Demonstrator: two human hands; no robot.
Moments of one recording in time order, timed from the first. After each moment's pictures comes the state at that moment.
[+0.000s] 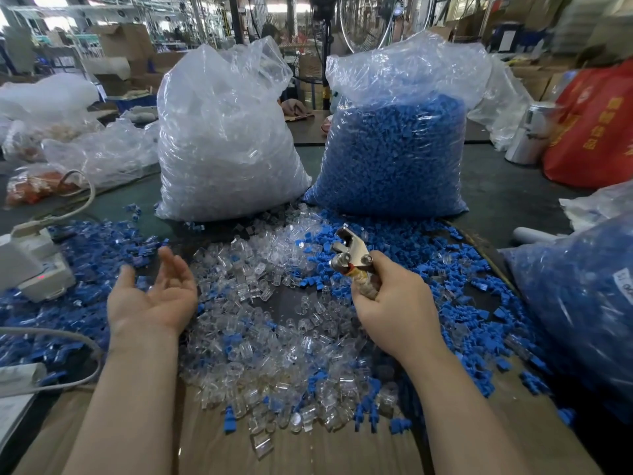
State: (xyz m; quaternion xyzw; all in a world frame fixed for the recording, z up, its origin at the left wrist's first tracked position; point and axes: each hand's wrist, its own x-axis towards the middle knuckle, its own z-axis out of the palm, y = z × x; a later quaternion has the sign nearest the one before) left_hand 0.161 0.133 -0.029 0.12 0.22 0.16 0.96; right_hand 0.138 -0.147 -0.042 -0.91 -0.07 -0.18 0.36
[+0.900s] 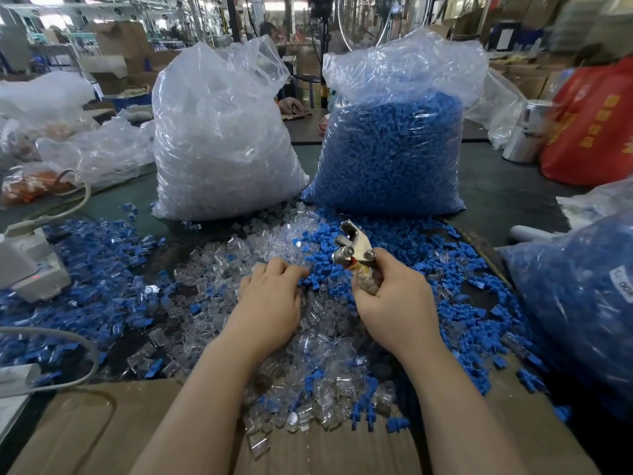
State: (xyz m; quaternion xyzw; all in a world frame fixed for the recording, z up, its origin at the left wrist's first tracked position) left_hand 0.161 0.035 -0.049 0.98 -0.08 0.04 0.15; right_hand 0.141 -0.148 -0.046 -0.91 -0.06 -0.19 0.36
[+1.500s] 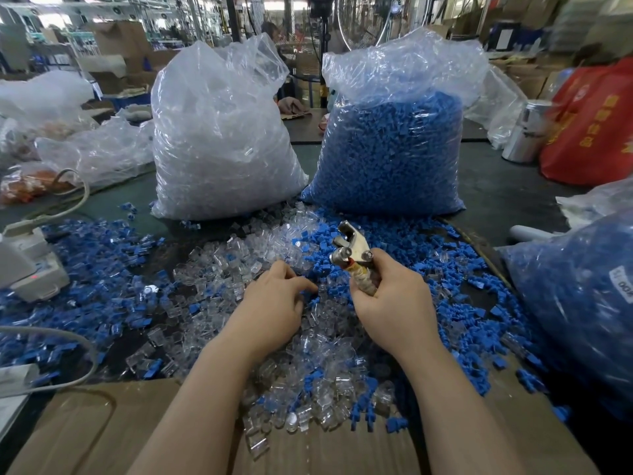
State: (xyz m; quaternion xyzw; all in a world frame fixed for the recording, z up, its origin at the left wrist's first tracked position) left_hand 0.165 0.037 -0.052 0.97 -0.11 0.00 0.21; right_hand 0.141 -0.147 -0.045 -0.91 -0.06 -0.19 0.37
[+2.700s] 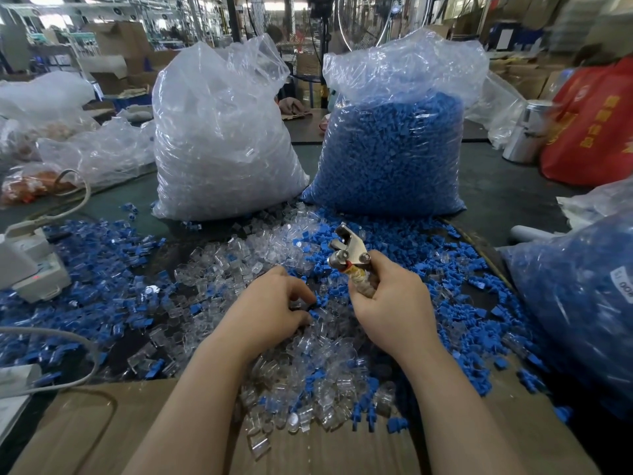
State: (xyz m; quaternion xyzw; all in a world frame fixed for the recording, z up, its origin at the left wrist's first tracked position) left_hand 0.158 0.043 -0.039 0.97 -0.11 -0.02 0.23; right_hand 0.141 -0.145 -0.046 -0.91 -0.06 -0.18 0.36
